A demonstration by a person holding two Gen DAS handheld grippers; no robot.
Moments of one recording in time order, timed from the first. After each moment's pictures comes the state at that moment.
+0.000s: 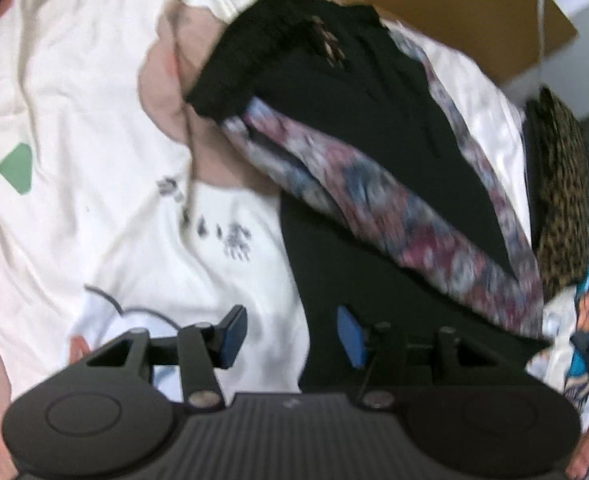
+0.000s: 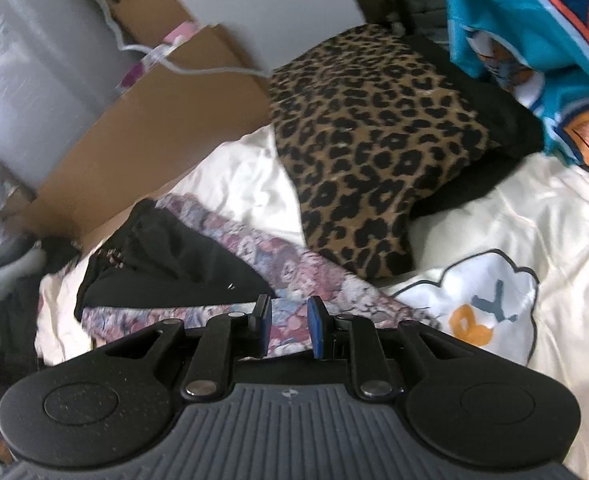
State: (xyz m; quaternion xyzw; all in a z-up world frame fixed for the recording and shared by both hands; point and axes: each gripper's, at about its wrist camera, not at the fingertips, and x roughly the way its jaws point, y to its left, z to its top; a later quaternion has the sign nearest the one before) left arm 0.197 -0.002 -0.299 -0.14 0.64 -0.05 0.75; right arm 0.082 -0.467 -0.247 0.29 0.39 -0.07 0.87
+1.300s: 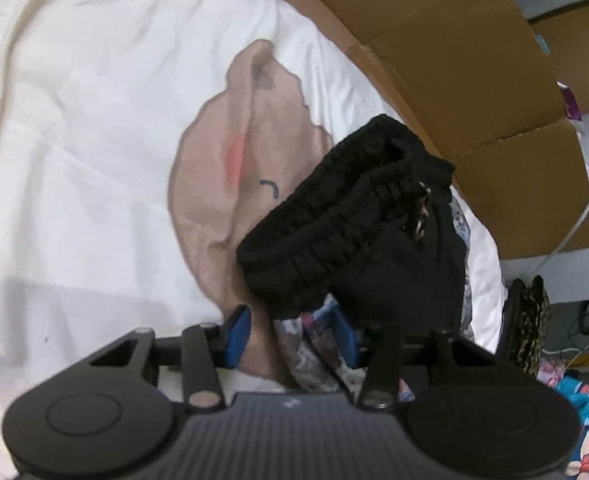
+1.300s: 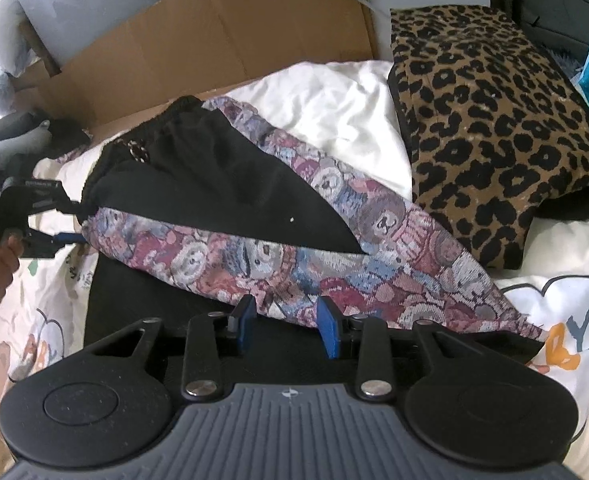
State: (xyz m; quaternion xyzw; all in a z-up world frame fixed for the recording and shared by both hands) left arm 0.278 0.071 -0.367 -0.36 0.54 -0.04 0.76; right arm 0.136 -0.384 -0.277 0.16 0.46 0.00 0.87
